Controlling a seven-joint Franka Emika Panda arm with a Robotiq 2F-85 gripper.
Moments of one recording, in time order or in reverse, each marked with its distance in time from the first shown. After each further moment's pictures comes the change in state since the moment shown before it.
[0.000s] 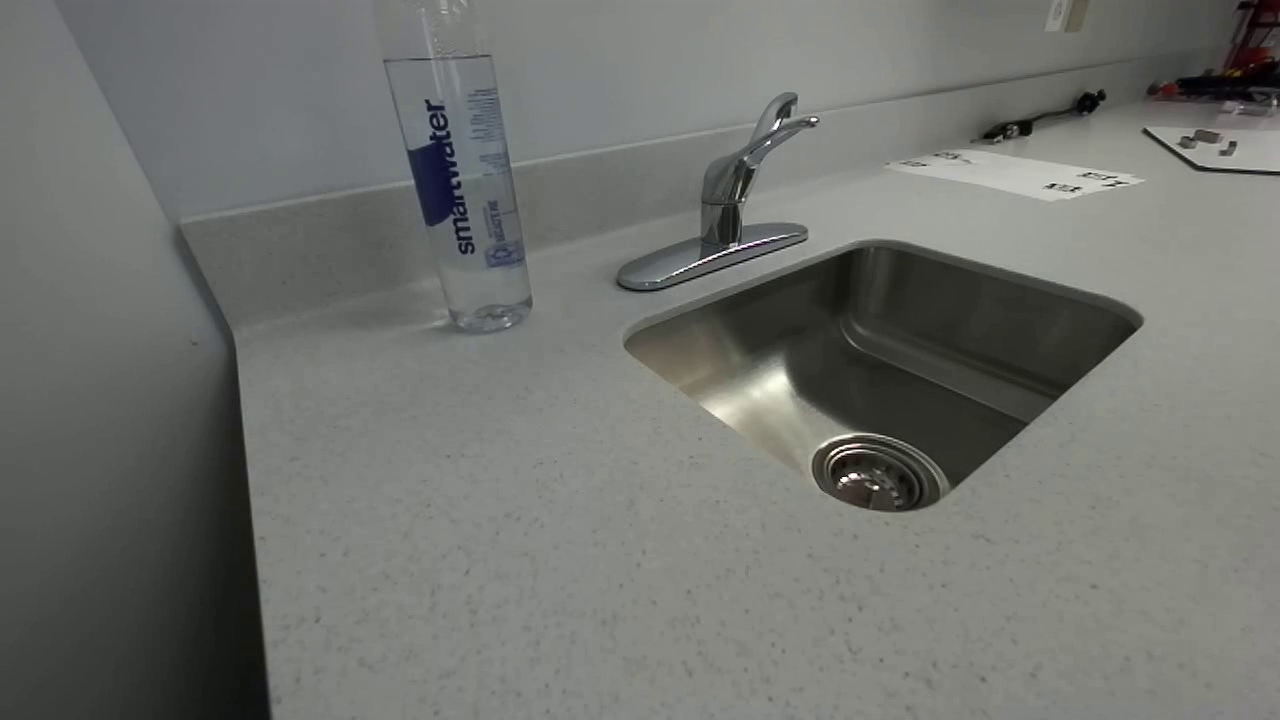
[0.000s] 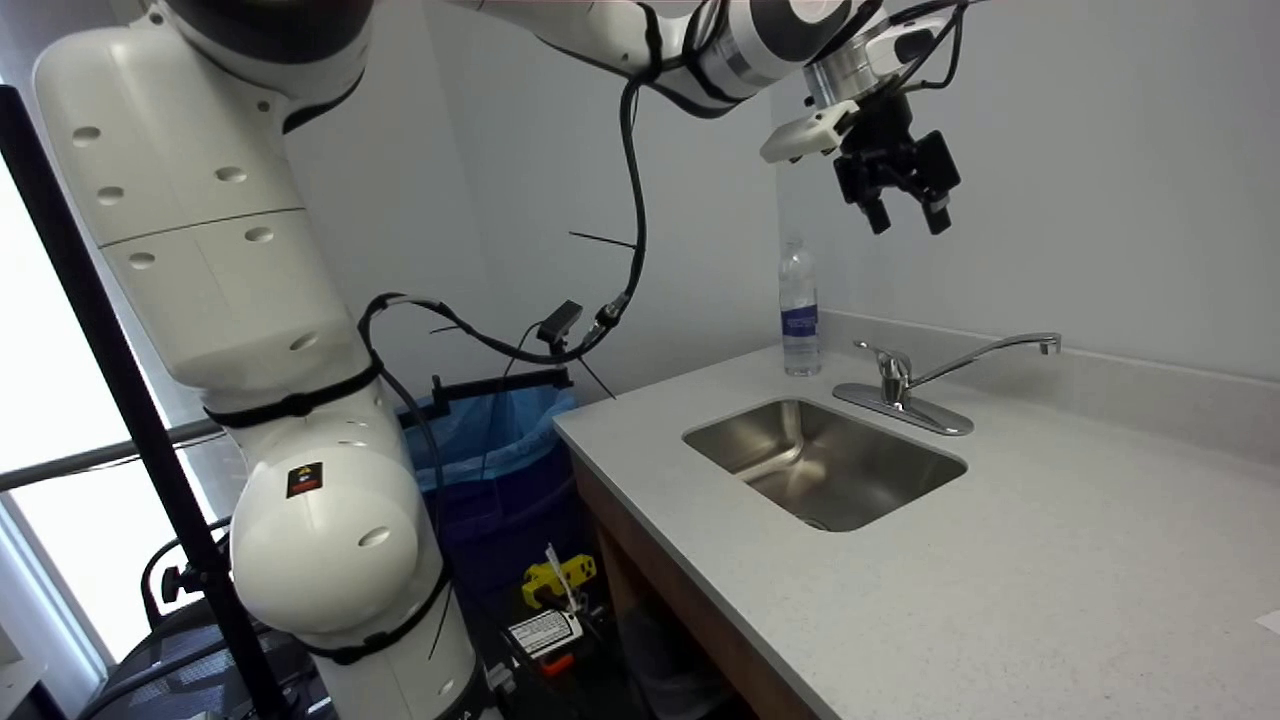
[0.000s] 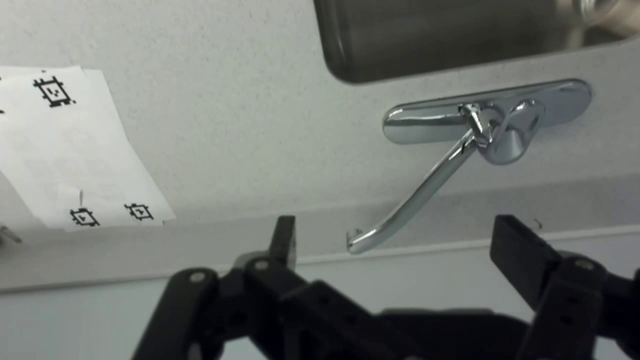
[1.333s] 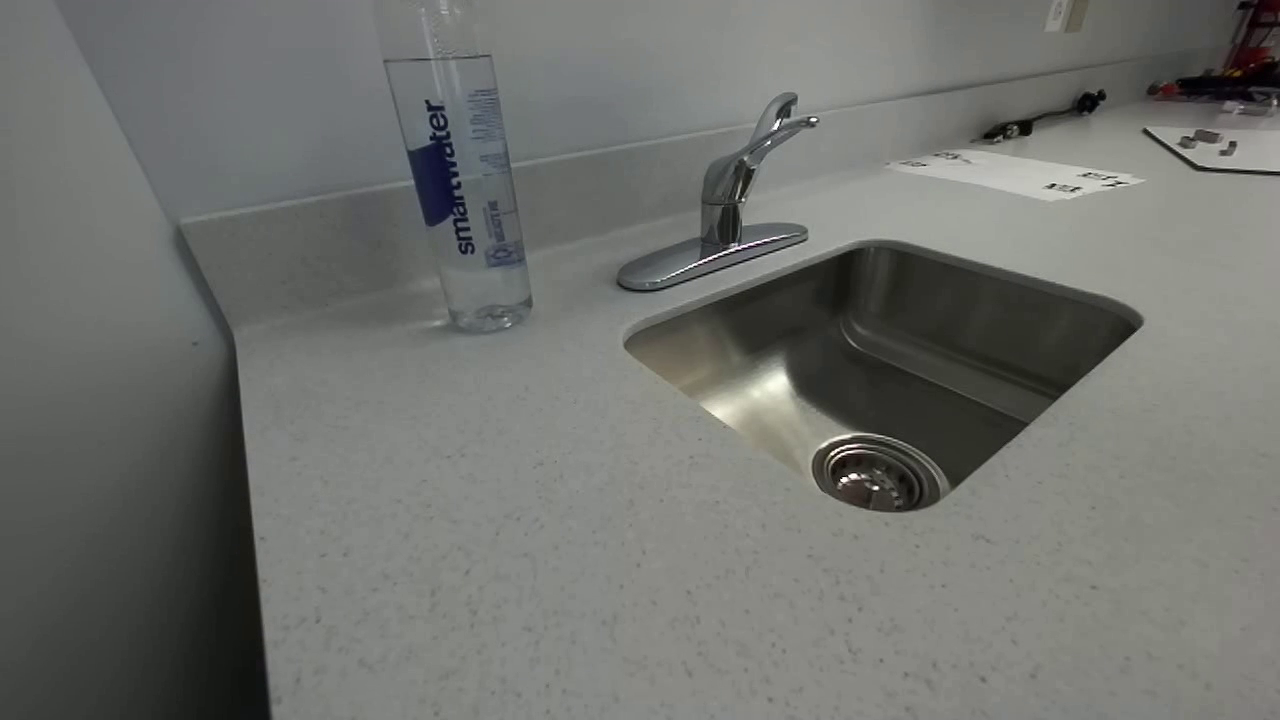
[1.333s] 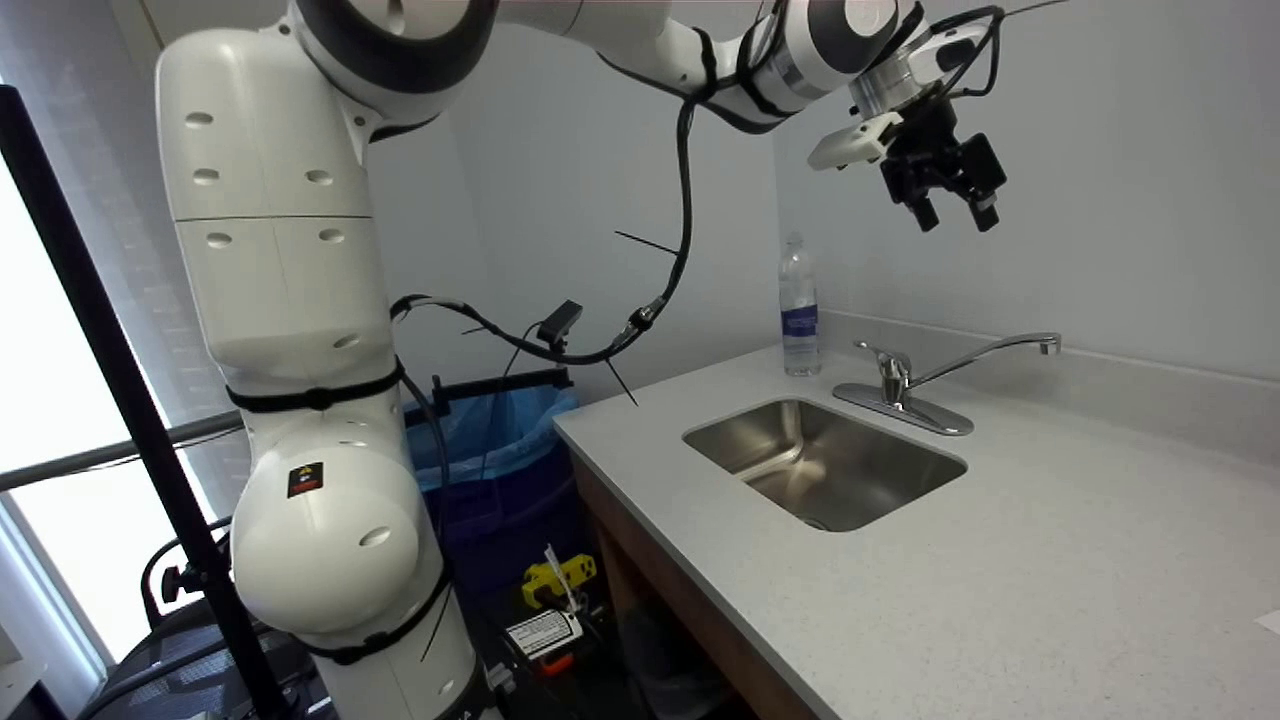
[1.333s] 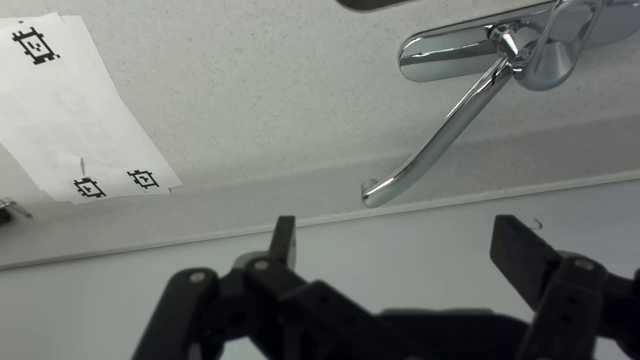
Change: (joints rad) arm 0.003 0.202 -0.005 0.208 -0.078 0.023 0.109
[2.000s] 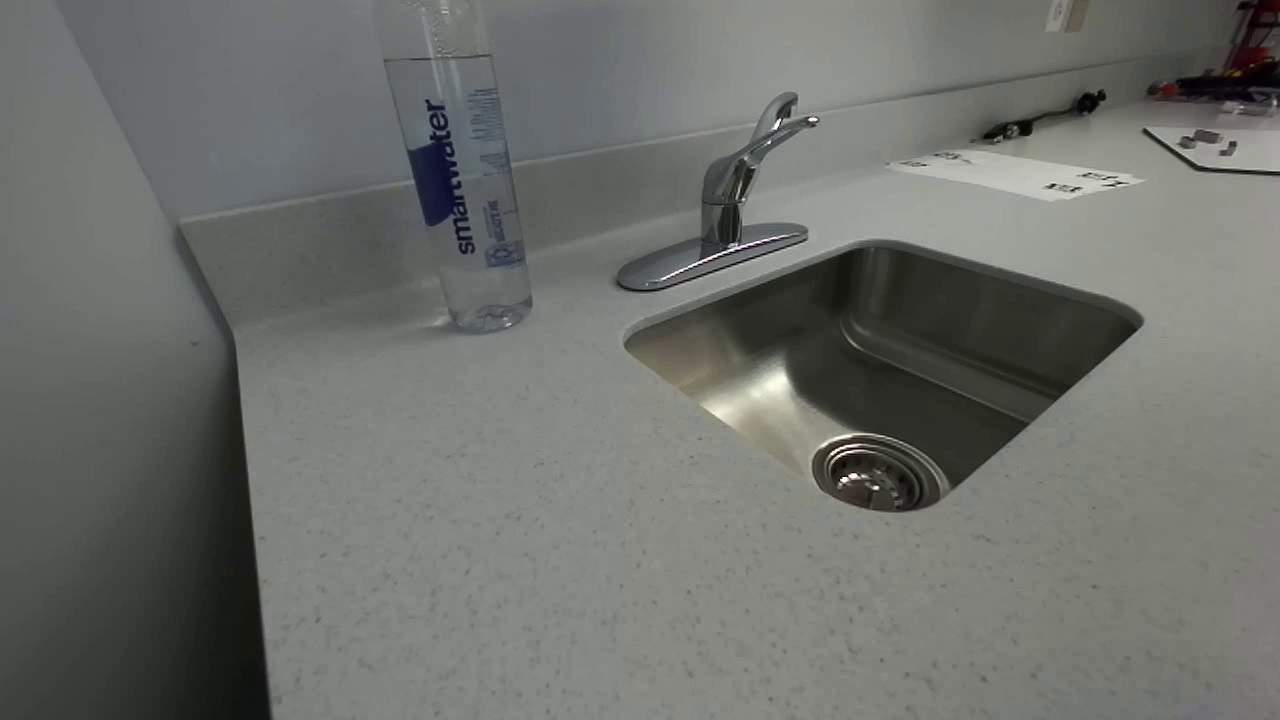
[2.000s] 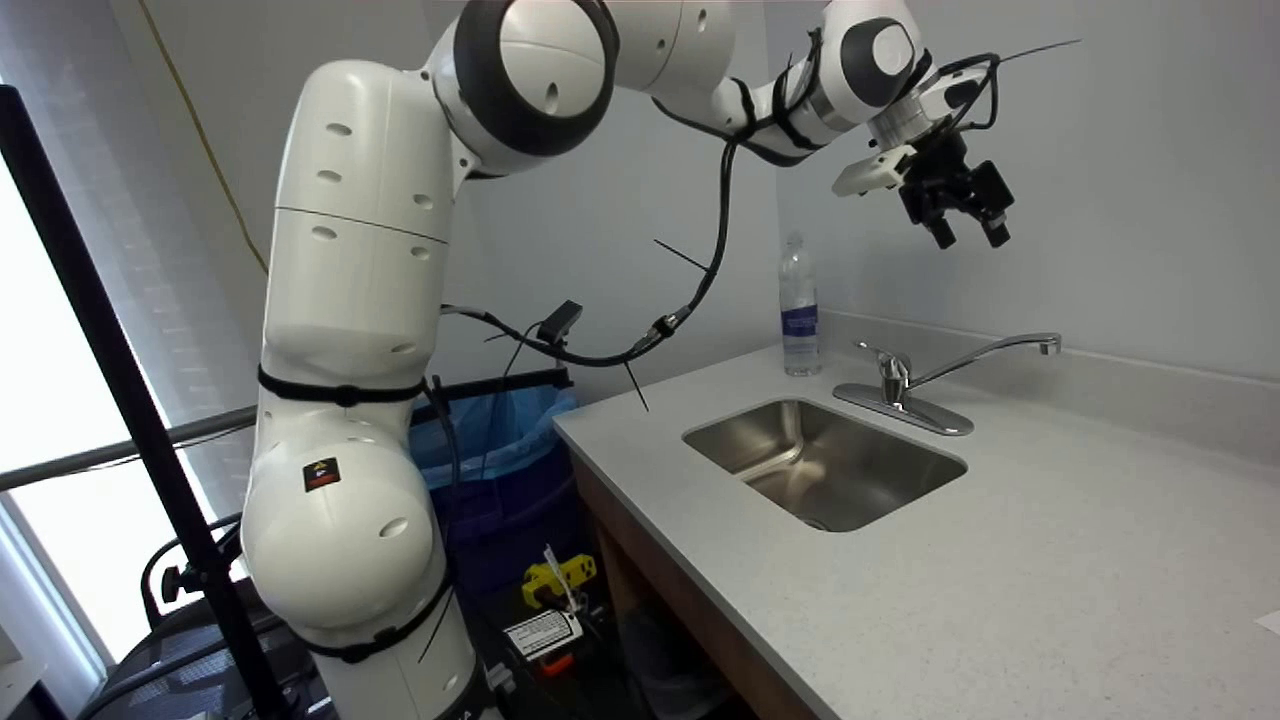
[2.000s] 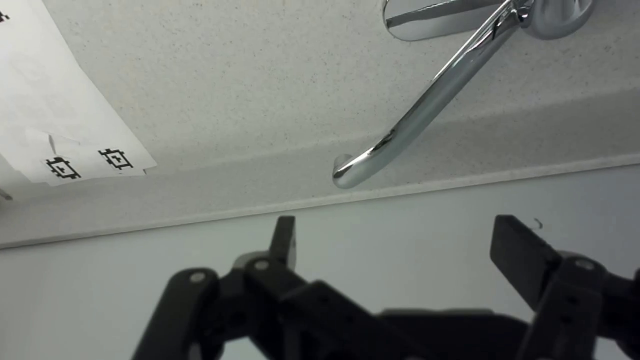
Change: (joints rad) arm 0.086 0.263 -0.038 0.289 -0.083 -0.058 0.102
